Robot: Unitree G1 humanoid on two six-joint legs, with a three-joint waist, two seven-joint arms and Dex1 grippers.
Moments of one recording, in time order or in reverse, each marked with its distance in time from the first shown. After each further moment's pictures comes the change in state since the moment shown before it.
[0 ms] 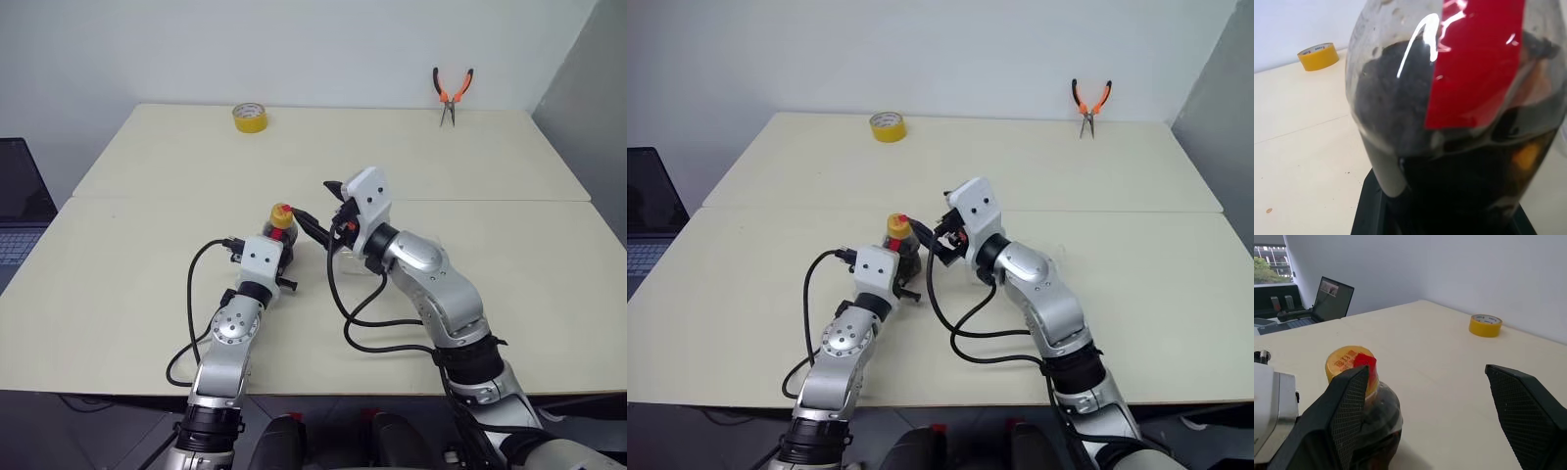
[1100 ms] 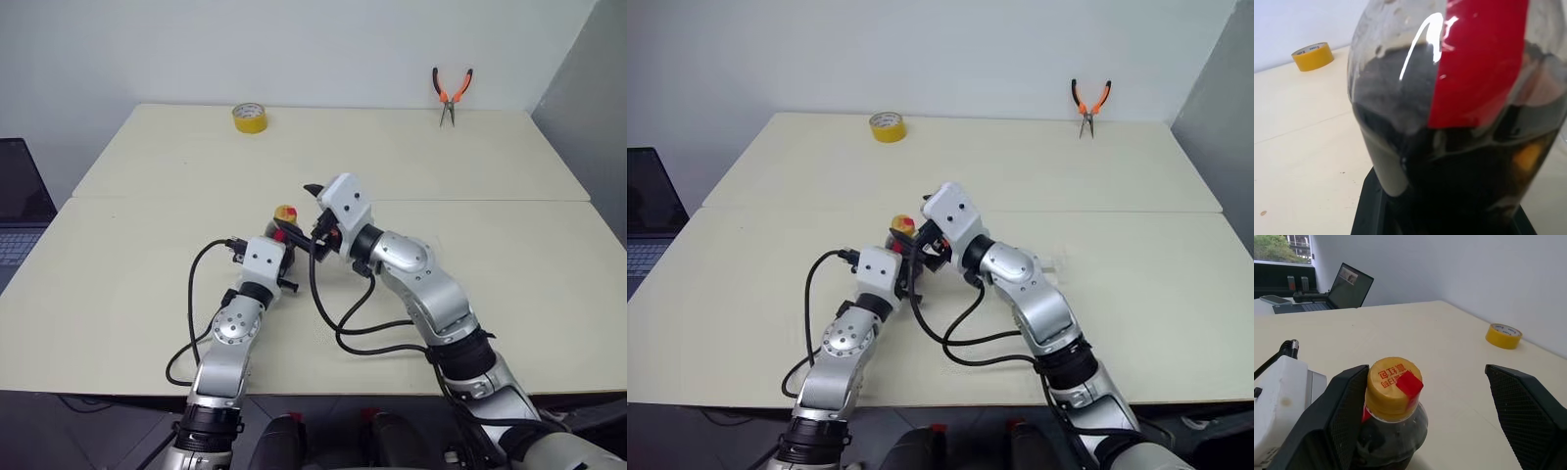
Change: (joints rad) left arm -0.001 0.012 -0.017 0.007 0.000 0.000 -0.004; right arm -0.049 -0.021 0.082 0.052 -0.087 -0.056 0.030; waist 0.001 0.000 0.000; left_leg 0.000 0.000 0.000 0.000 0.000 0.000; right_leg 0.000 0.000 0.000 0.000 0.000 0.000
